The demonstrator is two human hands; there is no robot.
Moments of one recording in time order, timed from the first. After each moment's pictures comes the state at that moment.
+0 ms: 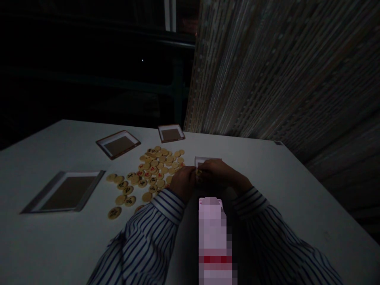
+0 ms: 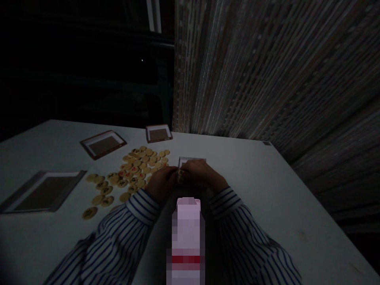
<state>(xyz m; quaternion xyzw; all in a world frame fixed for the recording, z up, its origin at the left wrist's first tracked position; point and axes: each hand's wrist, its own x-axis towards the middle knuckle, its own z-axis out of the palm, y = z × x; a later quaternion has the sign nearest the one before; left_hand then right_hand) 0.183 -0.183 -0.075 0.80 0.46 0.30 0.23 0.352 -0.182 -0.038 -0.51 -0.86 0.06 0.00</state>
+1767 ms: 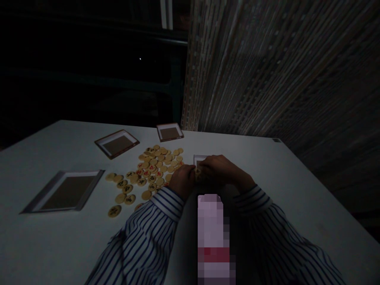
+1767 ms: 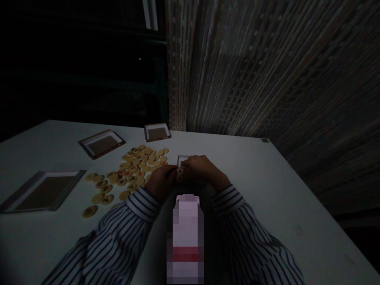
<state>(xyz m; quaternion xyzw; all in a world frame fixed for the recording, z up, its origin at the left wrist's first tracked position) 0.184 -0.183 -0.073 0.82 0.46 0.28 0.21 0.352 -0.194 -0.022 -0.54 -0.84 0.04 0.00</state>
